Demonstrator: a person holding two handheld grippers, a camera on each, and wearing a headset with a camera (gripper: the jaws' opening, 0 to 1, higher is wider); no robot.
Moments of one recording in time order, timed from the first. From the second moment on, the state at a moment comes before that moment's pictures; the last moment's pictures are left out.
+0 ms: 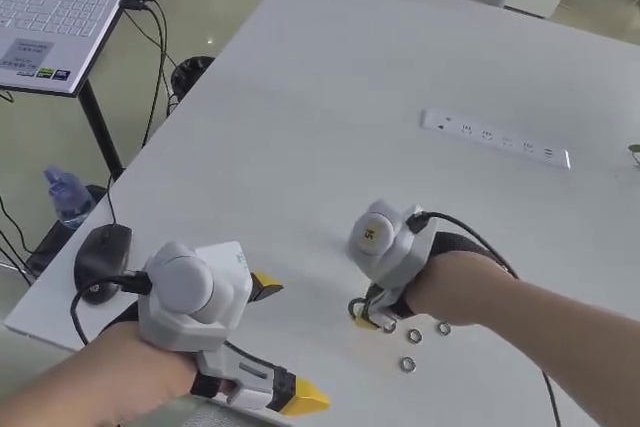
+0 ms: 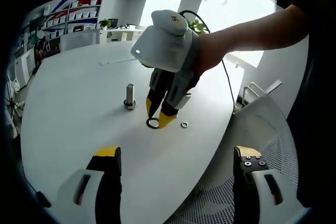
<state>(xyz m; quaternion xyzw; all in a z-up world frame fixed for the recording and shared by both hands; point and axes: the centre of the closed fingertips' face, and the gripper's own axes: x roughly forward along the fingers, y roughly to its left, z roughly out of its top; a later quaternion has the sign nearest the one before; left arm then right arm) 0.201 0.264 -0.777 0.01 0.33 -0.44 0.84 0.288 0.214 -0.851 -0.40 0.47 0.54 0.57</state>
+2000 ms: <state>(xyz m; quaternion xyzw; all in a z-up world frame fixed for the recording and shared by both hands) 0.206 0.263 -0.781 0.05 0.32 -0.45 0.83 0.374 0.204 -0.784 -0.39 0.47 0.50 0.62</state>
